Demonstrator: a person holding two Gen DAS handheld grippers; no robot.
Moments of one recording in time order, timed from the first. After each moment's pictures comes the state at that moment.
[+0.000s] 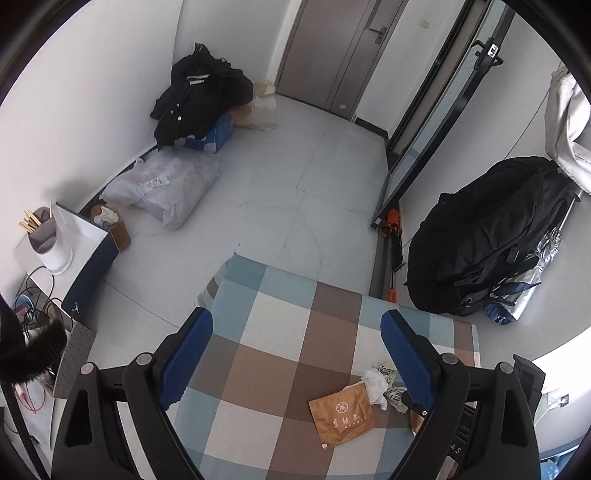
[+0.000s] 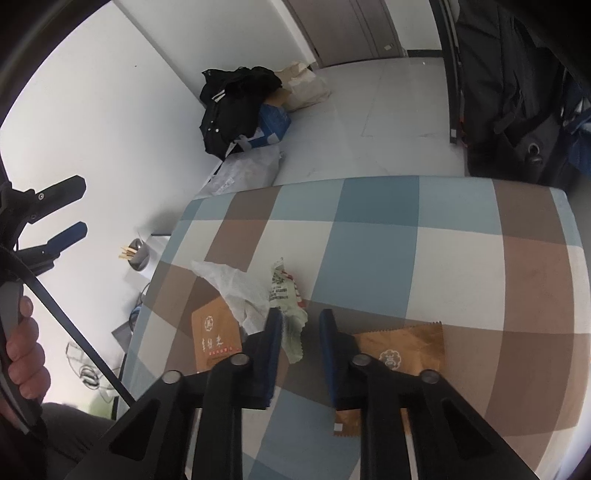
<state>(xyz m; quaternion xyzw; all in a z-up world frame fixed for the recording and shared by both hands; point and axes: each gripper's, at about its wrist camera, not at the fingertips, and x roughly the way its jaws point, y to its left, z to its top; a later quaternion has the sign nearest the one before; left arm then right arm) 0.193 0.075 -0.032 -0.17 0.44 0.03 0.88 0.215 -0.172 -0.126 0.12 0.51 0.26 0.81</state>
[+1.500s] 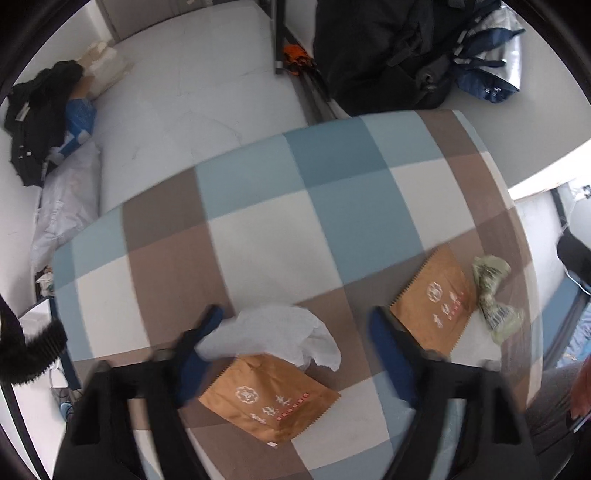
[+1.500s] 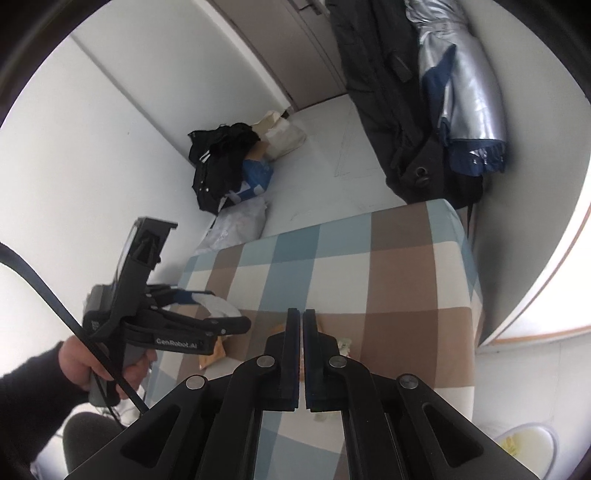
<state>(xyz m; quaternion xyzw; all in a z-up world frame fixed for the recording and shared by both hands) 0.238 -0.068 -0.128 0.10 0.64 -0.16 0.75 0.179 -0.292 -0.080 0.20 0.45 0.21 0.84</state>
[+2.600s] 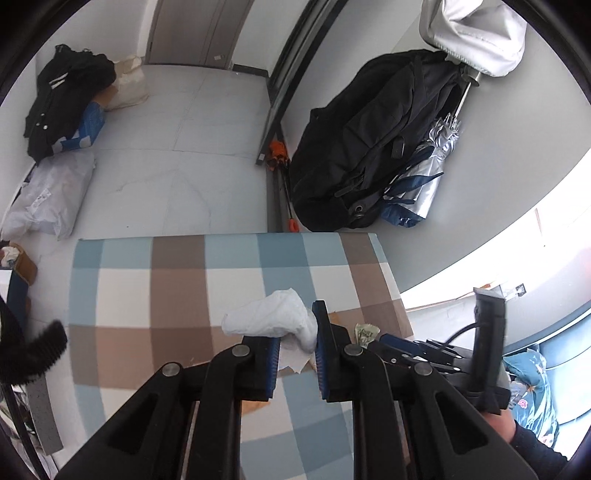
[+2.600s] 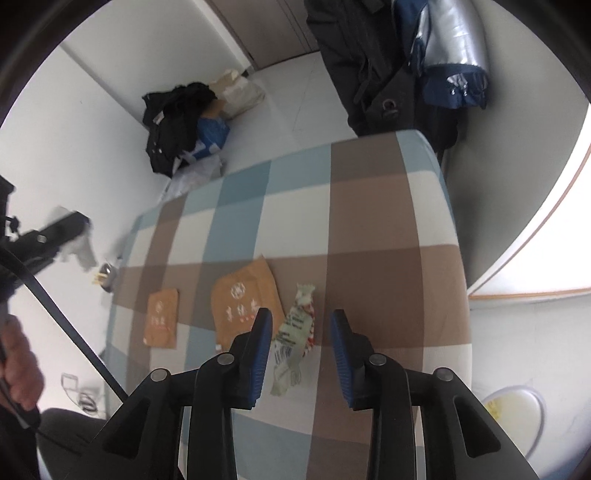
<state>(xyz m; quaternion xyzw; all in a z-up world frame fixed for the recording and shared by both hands) 0.190 -0.035 -0.032 -0.10 0.50 -0.20 0.84 0.180 -0.265 -0.128 0.13 0.55 0.16 0.81</state>
